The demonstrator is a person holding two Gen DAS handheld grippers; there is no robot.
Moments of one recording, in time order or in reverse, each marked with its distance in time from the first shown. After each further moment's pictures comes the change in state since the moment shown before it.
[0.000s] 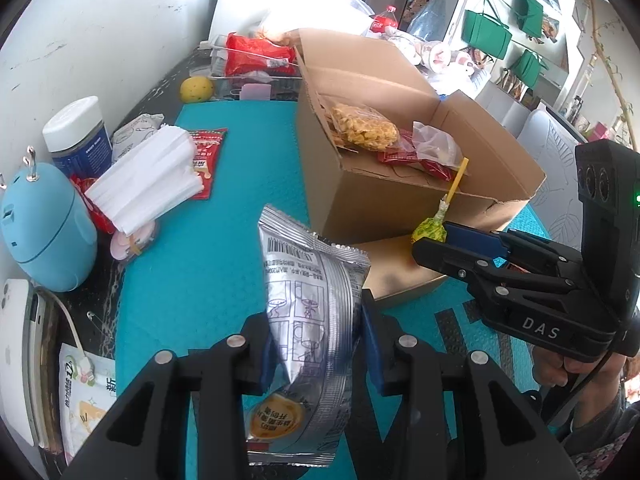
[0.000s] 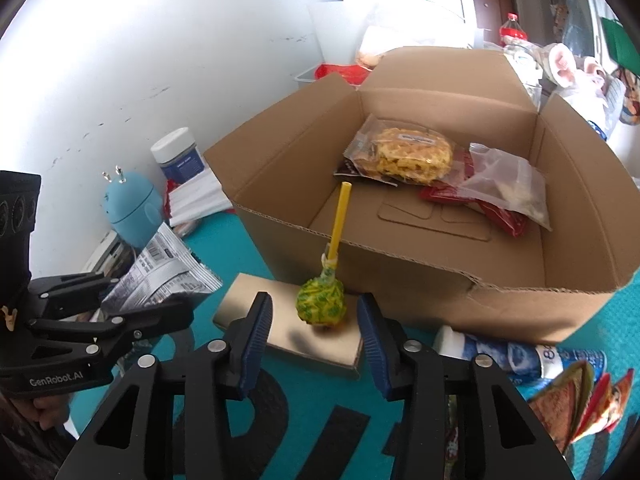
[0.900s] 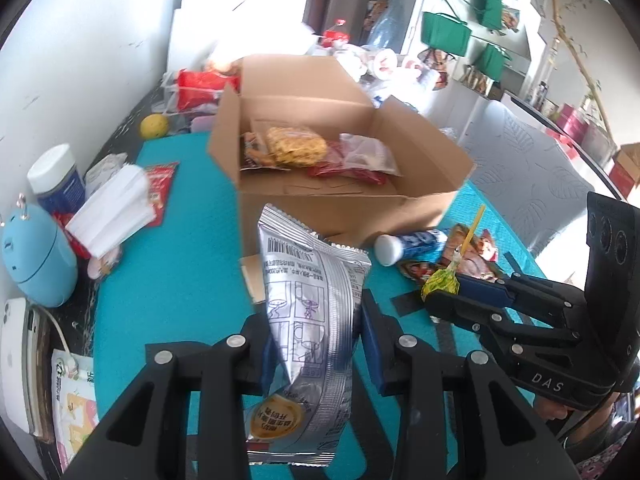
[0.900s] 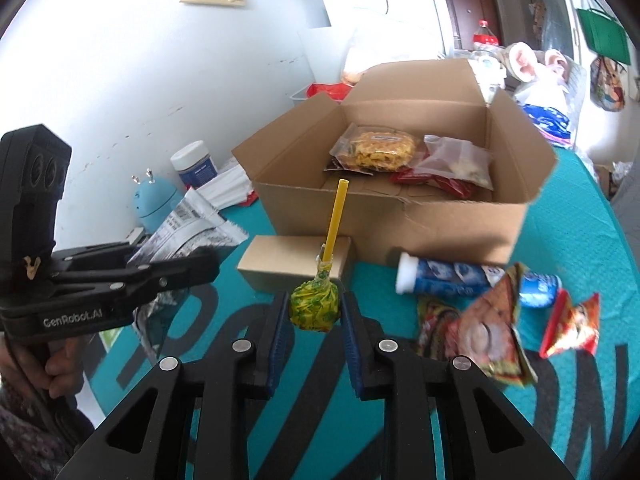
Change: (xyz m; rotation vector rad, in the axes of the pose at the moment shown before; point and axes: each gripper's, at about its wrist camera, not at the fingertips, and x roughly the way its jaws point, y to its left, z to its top) left arm -0.036 -0.064 -0.011 0.113 -0.062 -0.072; right arm -0.081 -0.005 -0.053 0.057 -0.078 -0.007
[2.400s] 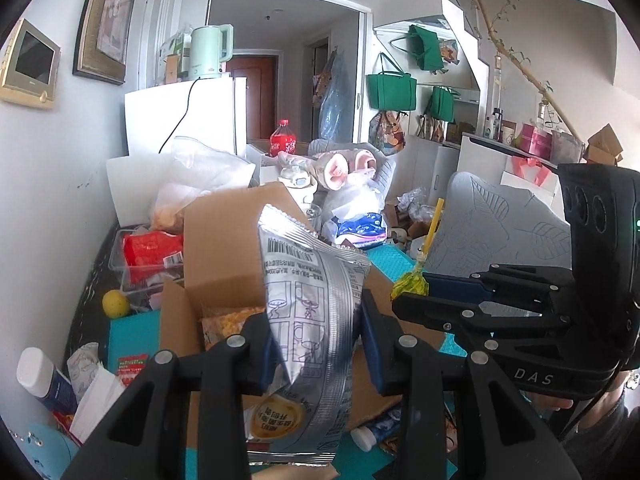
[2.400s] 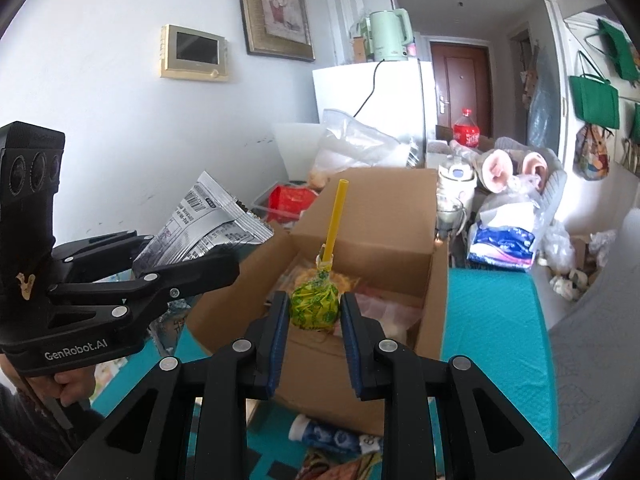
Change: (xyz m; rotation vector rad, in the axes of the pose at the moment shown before) left arm 0.006 -0.052 0.145 0.207 -0.307 -0.043; right arm -0.036 -0.052 0.134 -0.094 -0.212 -0.085
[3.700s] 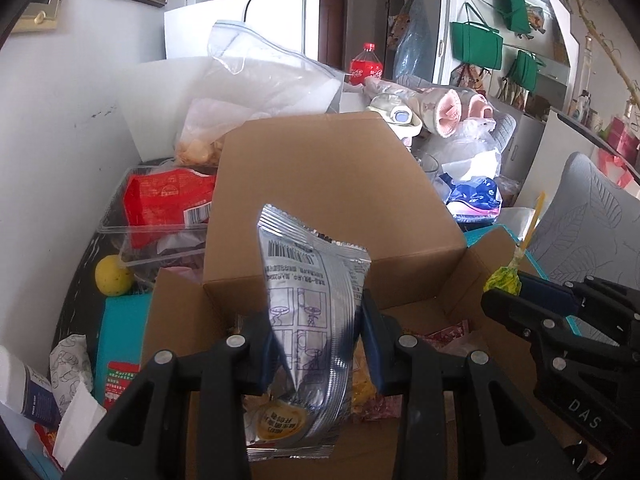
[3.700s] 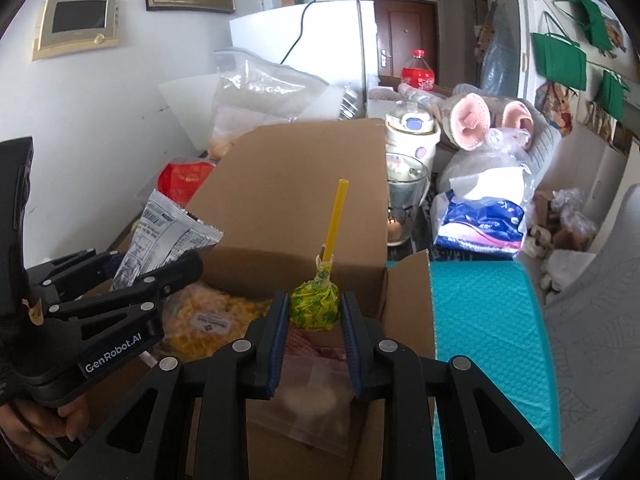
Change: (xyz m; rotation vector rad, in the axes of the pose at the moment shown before) left arm 0.167 0.077 0.002 -0.140 0.238 0.219; right arm 0.139 -0.060 0.026 0.085 0.193 -0.221
